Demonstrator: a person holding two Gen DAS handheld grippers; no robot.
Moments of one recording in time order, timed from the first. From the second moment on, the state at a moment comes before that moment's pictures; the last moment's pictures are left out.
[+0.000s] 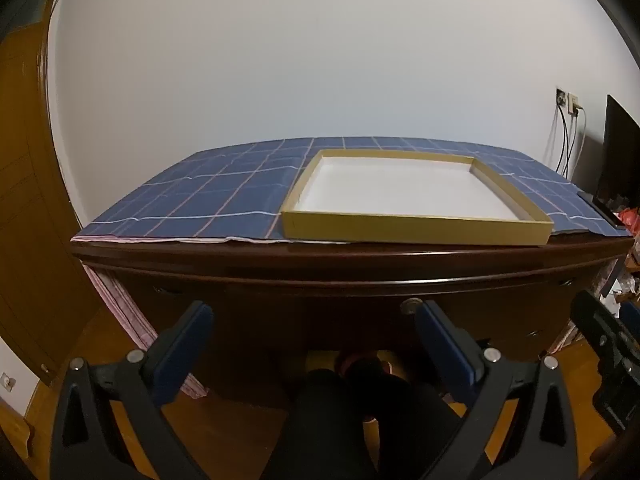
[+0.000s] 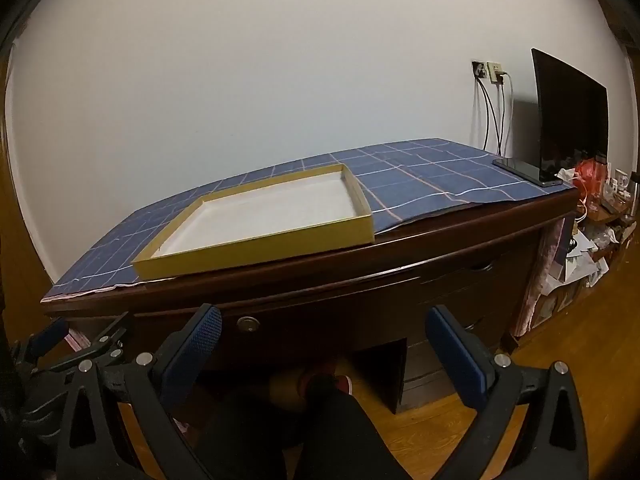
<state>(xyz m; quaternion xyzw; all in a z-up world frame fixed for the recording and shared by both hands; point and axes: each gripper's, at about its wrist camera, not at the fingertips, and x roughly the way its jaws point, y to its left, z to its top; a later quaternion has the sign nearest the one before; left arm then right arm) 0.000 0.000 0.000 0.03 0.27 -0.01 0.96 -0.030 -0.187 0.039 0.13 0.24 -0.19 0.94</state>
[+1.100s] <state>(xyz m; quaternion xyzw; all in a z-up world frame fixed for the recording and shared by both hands) -0.012 -0.035 -0.012 0.03 0.29 0.01 0.96 -0.035 -0.191 0.039 0.14 0.24 -0.19 0.94</state>
